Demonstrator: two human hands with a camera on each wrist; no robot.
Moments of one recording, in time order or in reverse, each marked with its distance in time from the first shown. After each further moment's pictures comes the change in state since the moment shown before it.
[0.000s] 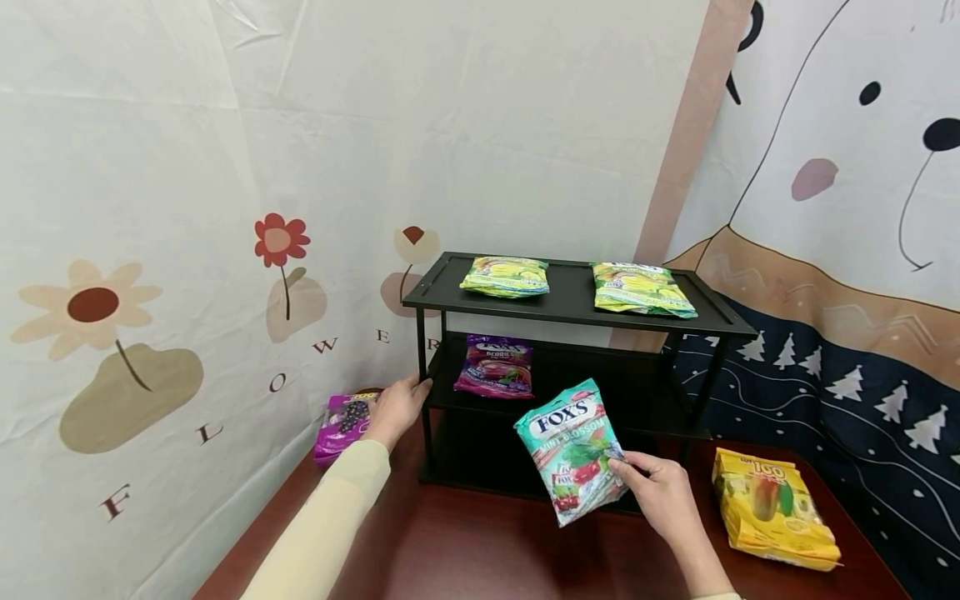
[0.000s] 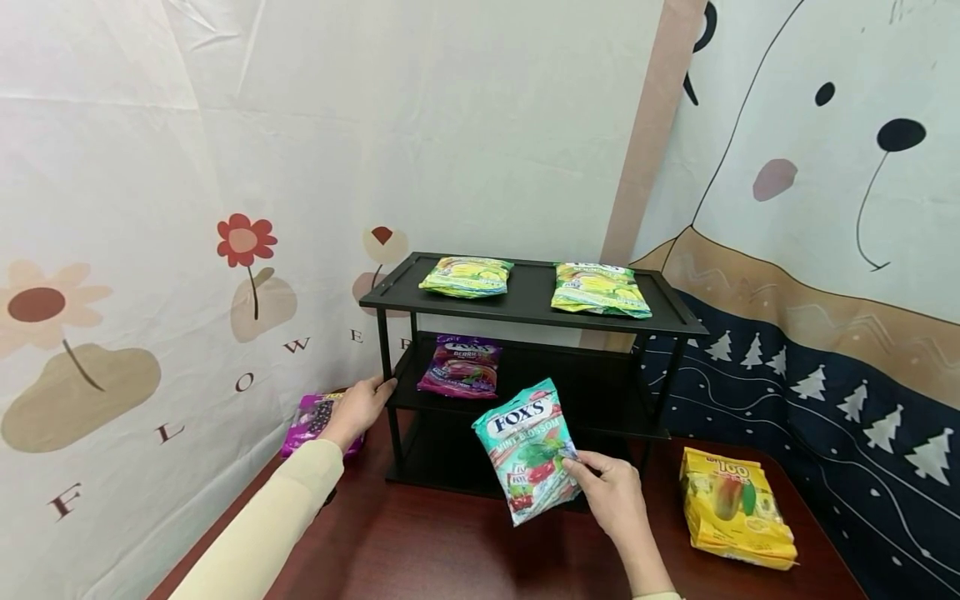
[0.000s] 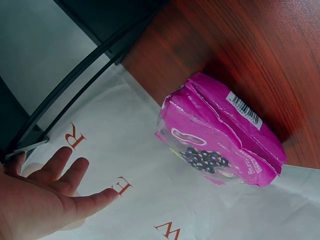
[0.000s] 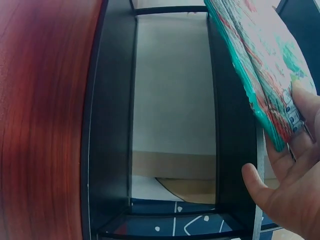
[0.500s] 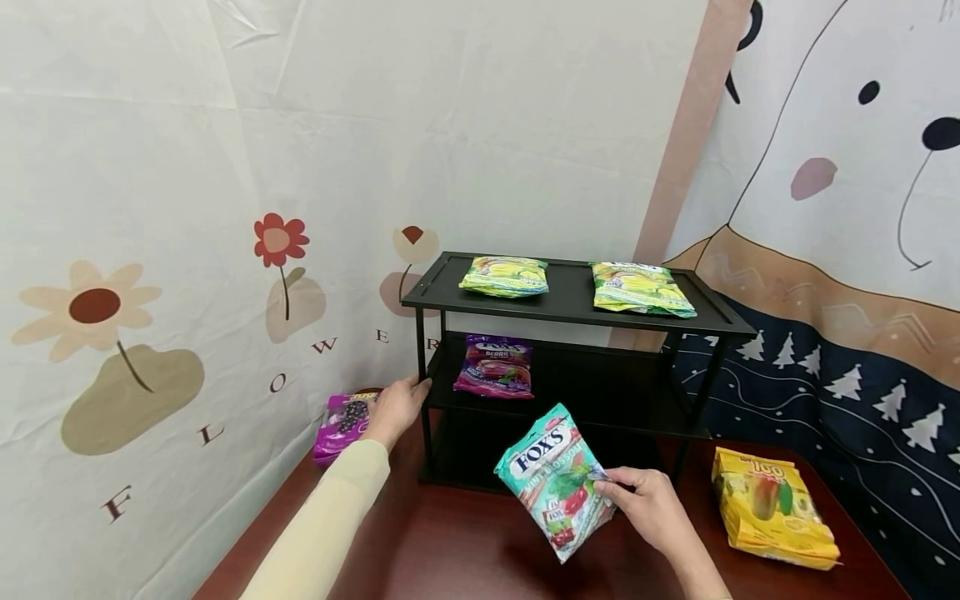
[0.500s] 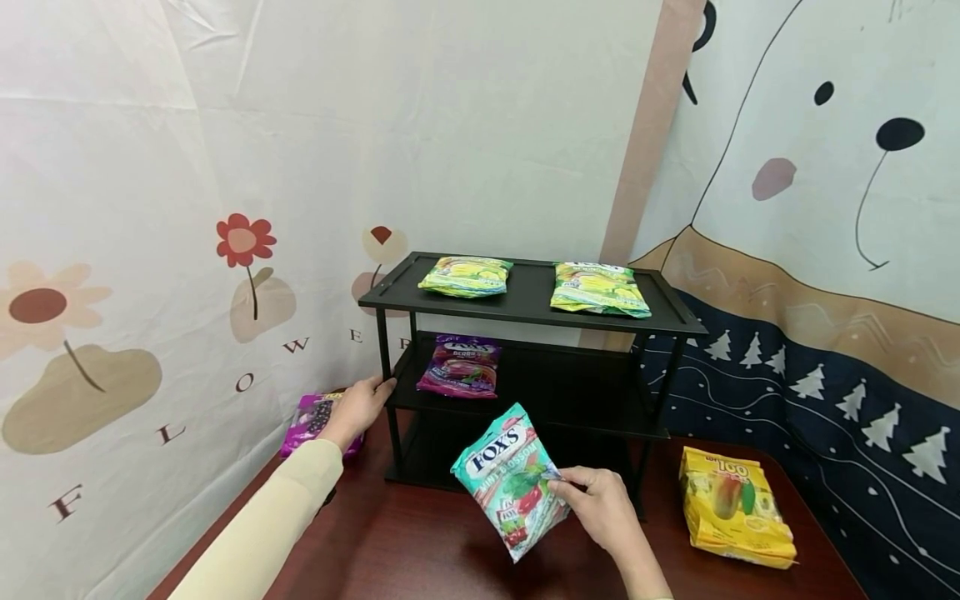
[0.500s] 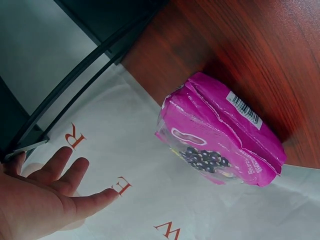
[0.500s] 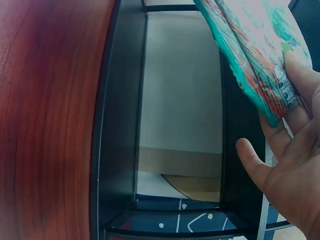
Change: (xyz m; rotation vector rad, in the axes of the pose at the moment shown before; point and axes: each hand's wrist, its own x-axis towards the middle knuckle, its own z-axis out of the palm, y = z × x) left_hand -0.001 0.000 -0.001 -0.007 -0.004 0.001; right_hand -0.007 0.006 0.007 0.043 -0.216 -0.067
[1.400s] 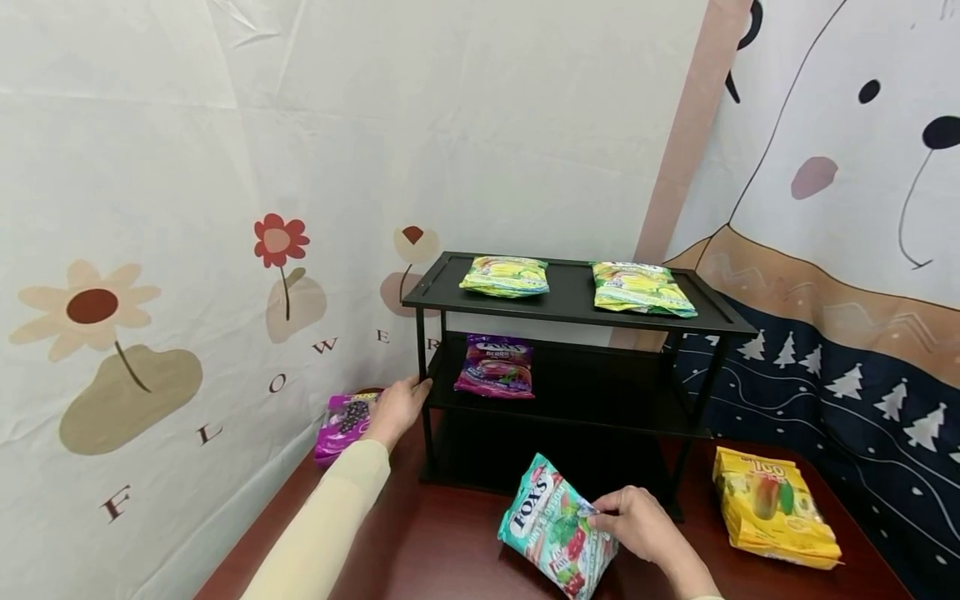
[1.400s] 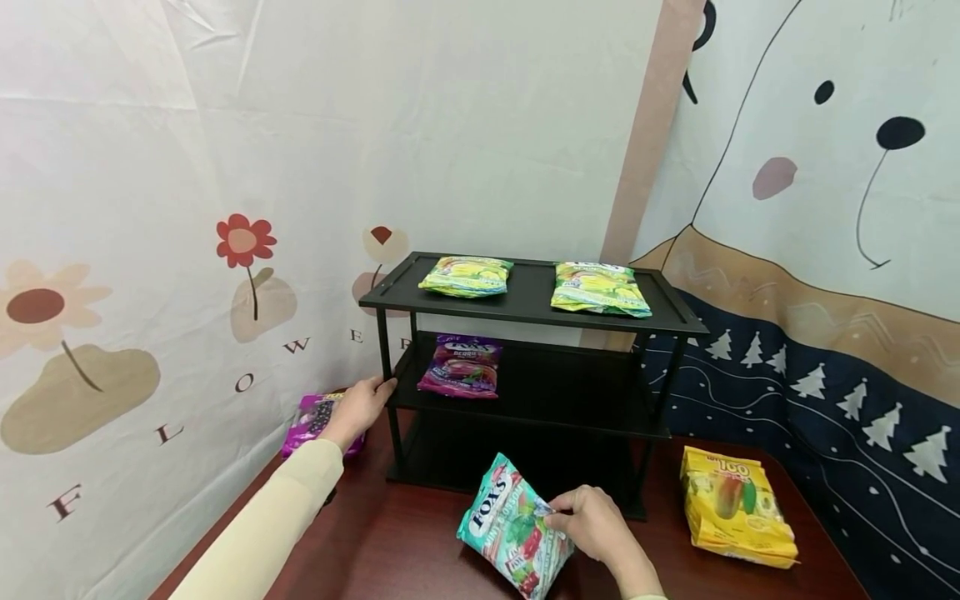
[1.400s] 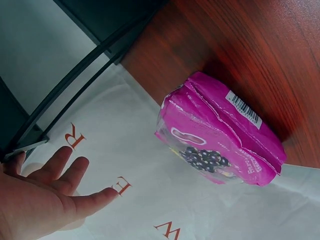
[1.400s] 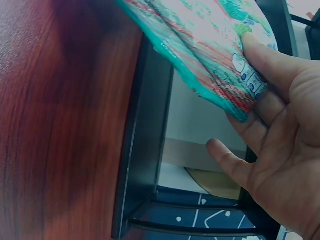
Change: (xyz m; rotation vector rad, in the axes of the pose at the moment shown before) left_hand 0.000 0.000 0.000 -0.010 0.000 -0.002; right_hand 0.001 0.032 0.009 -0.179 -0.283 -0.059
